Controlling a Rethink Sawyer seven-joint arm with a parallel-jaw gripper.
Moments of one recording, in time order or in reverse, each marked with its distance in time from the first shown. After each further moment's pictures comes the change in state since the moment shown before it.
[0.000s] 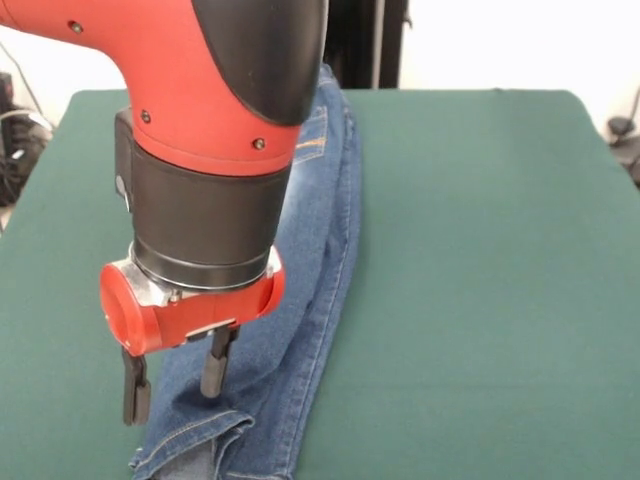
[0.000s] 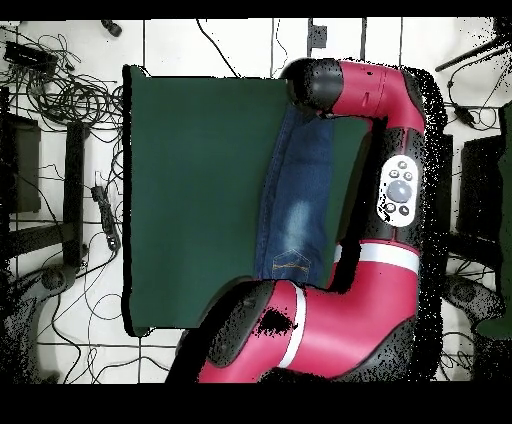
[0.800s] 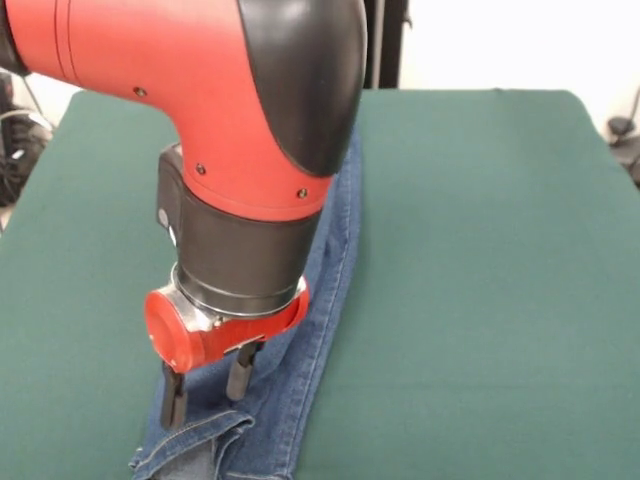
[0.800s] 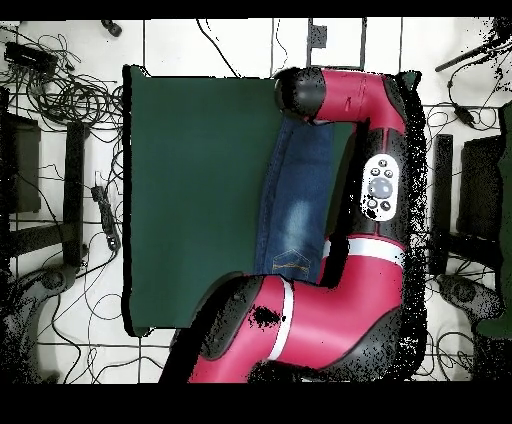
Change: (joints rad) arm 0.025 0.042 -0.009 -0.002 -0.039 0.014 0.000
